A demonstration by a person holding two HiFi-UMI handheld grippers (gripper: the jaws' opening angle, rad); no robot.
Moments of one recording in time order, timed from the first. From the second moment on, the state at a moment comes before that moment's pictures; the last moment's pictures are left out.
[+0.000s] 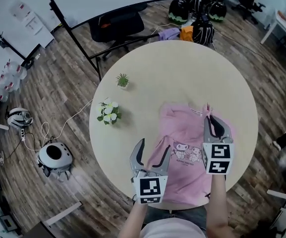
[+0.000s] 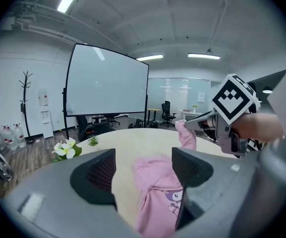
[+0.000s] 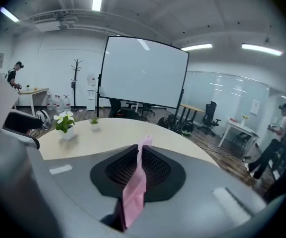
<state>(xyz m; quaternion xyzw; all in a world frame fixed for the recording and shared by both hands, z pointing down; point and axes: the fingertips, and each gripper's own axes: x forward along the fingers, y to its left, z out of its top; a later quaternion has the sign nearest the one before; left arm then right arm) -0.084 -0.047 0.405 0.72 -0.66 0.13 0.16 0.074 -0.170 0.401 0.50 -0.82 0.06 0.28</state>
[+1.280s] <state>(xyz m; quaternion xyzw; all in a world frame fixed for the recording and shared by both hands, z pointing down) -0.033 -0.023 0.436 0.78 -0.57 0.19 0.15 0.277 -0.046 0.550 0.64 -0.64 0.22 0.36</state>
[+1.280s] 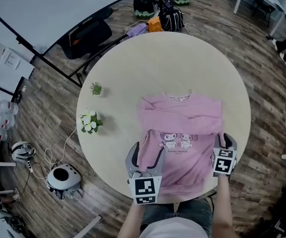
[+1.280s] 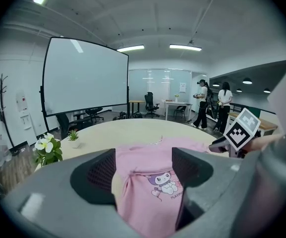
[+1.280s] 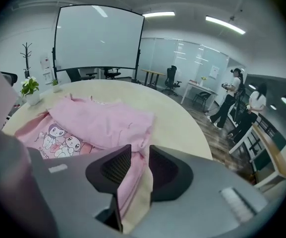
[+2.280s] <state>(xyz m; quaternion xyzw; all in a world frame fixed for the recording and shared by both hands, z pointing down) -0.080 0.094 0.446 0.74 -0.62 0.22 0.14 0.255 0.106 0.510 0.62 -0.69 0.22 0.31</state>
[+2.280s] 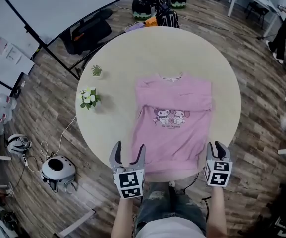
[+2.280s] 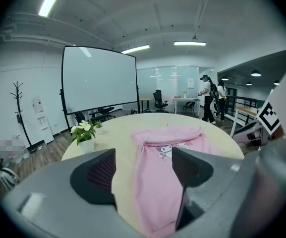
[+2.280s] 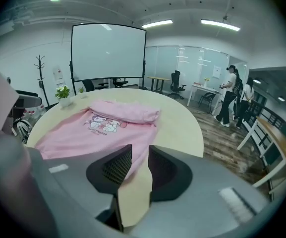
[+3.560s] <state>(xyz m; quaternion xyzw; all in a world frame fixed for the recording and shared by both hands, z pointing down) -0.078 0.239 0.559 0.72 -0.56 0.32 0.25 0.193 0.212 0.588 0.52 -0.72 0.30 0.33</state>
